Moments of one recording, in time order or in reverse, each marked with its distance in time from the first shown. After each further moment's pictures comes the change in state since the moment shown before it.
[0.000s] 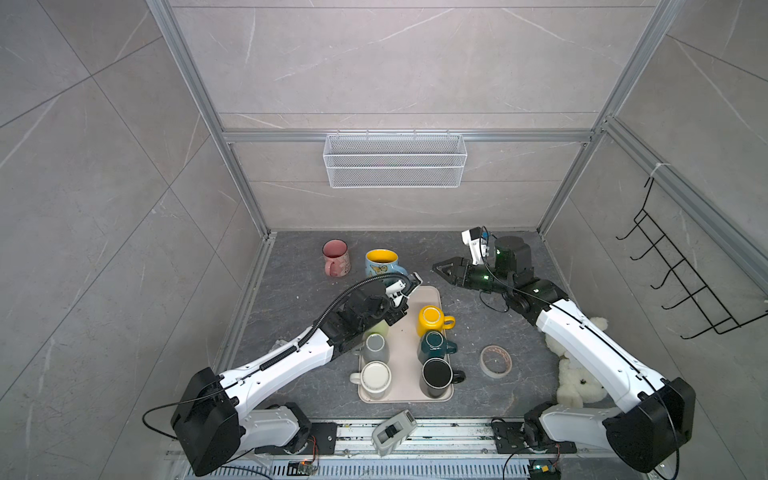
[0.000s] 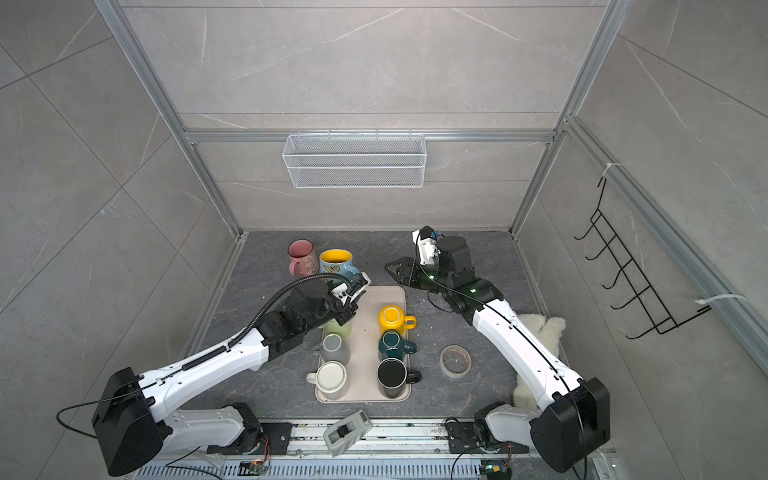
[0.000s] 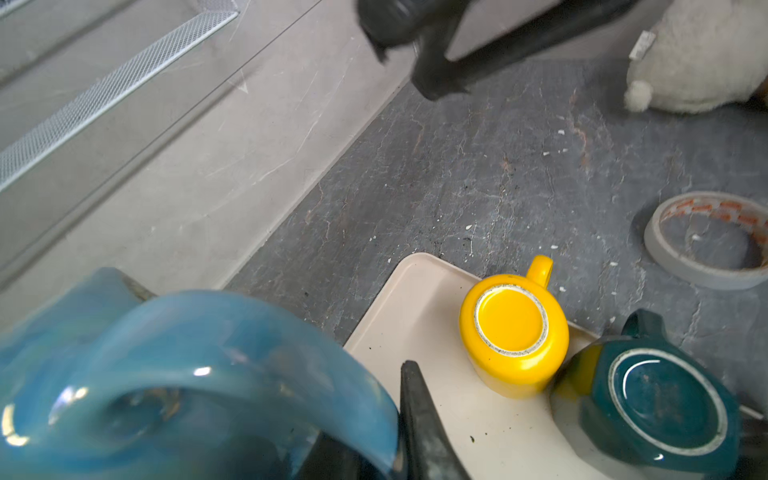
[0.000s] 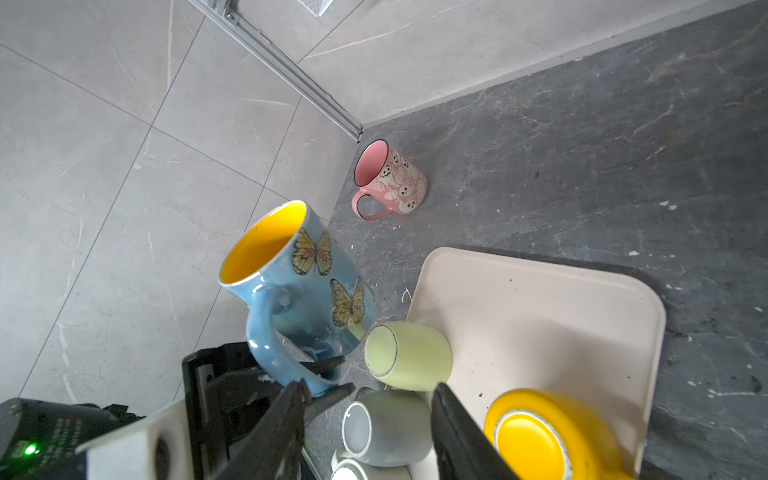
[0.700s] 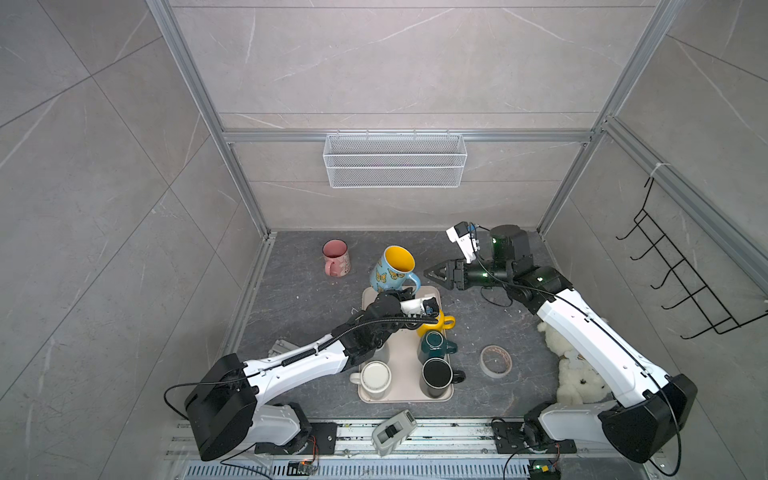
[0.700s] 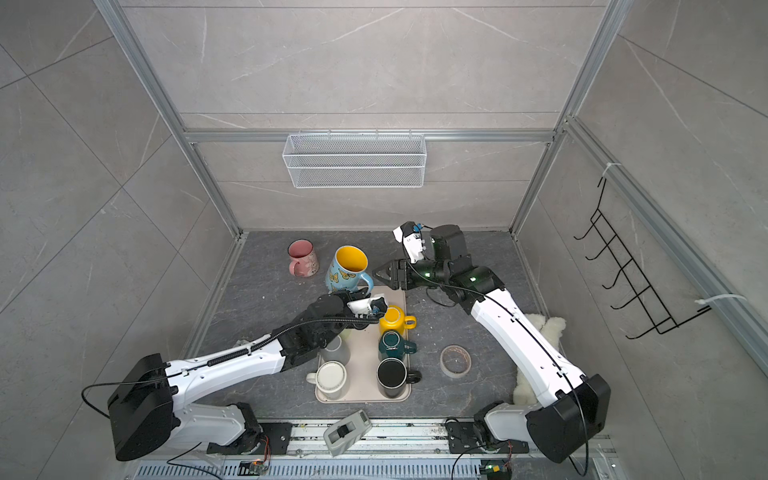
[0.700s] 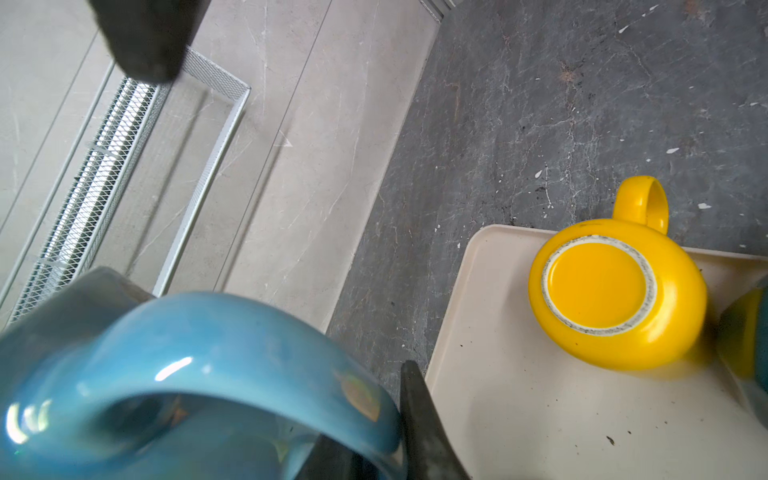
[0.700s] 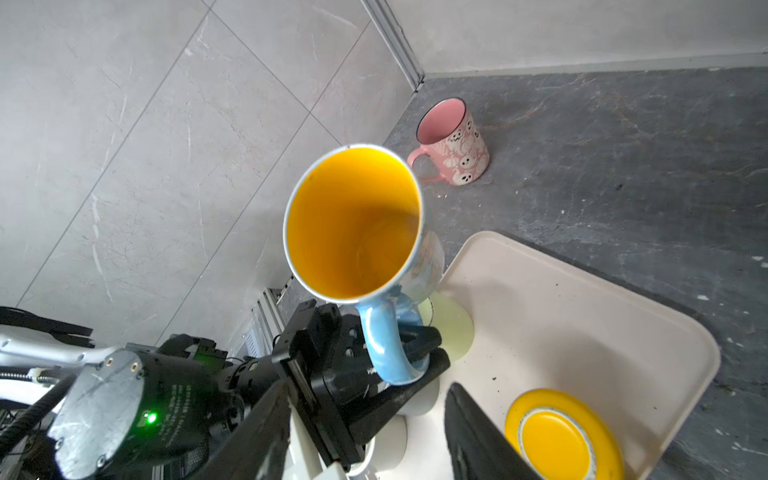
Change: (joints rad) left arm -0.108 0.074 -0.078 0.240 -0.253 0.400; right arm 0.060 0.061 0.187 -0.235 -0.138 -0.262
